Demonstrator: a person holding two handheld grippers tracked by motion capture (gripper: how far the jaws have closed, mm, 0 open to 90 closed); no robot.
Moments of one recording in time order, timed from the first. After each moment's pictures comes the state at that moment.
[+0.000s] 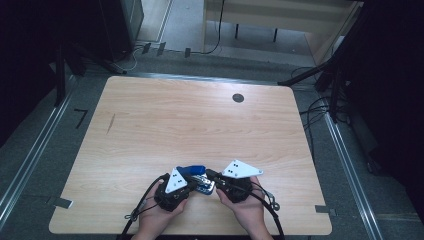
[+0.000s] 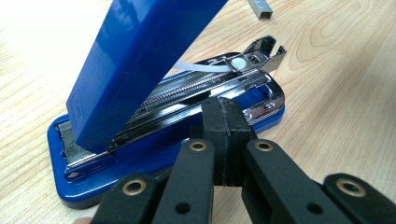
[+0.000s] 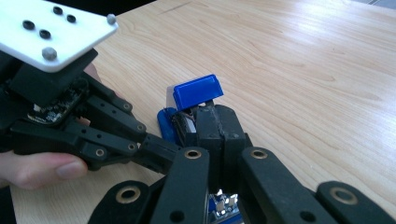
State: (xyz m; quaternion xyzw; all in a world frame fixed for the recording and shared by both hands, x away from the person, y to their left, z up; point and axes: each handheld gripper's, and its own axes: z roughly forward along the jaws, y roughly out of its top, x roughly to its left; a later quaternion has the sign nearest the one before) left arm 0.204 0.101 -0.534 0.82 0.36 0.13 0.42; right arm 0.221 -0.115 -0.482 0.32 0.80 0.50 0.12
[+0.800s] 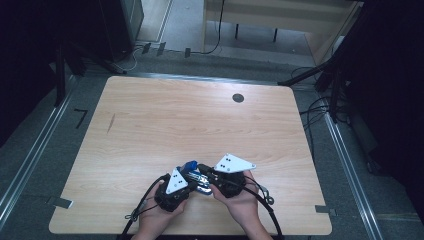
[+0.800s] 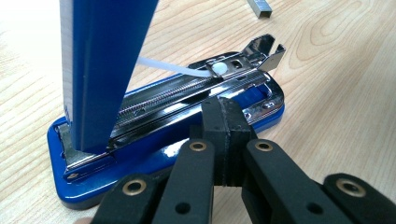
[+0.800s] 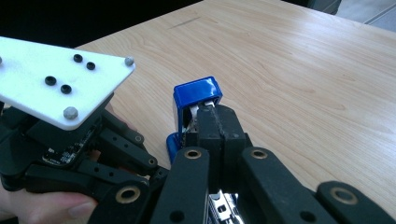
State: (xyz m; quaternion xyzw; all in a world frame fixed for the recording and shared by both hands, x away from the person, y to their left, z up) left arm 0.203 0.099 -0.534 0.83 0.36 0.14 0.42; right arm 0.228 -0.096 -0.465 0.30 0.80 0.51 0.12
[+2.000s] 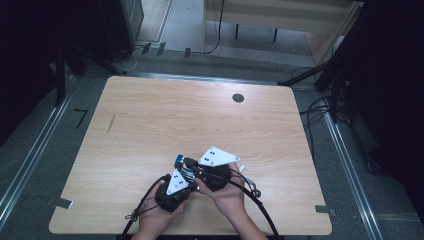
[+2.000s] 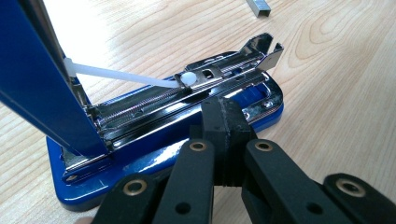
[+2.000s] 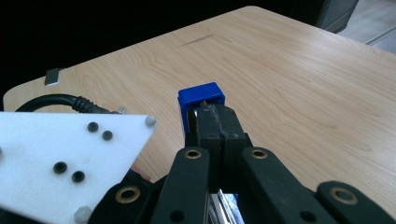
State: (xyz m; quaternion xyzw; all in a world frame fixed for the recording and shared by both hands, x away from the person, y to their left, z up) left arm 0.203 0.099 -0.534 0.83 0.35 0.14 0.41; right arm 0.239 -0.061 -0.453 0.27 0.80 0.52 0.13
